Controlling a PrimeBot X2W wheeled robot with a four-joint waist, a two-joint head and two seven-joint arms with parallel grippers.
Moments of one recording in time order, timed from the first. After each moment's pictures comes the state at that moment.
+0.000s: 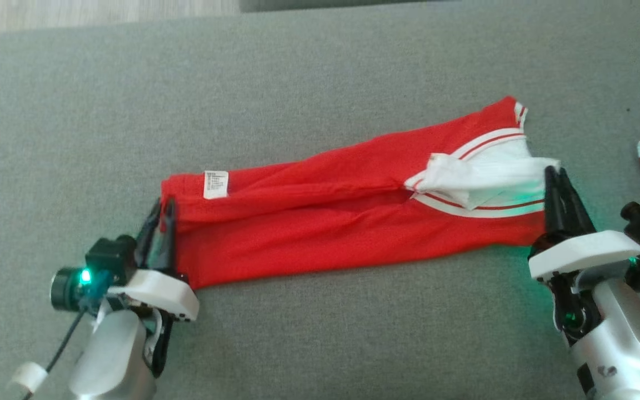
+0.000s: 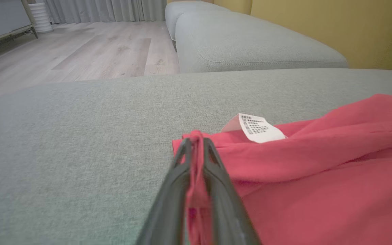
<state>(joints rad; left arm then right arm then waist) -0.39 0.15 -0.25 0.67 -0.26 -0.06 -0.26 -0.36 -0.22 0.20 0.62 0.68 0.13 -0.25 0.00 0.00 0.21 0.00</state>
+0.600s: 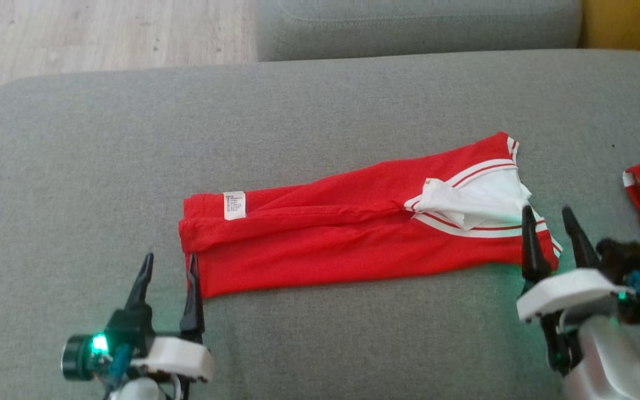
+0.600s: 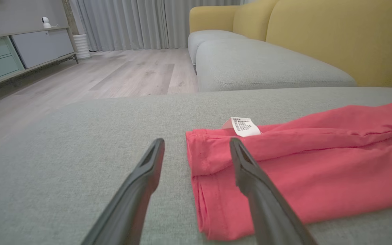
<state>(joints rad) -0.12 0.07 -0.14 0.44 -0.11 0.02 -0.26 -0.26 -0.09 -0.01 0.61 0.23 0.13 -0.25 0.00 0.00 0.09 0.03</state>
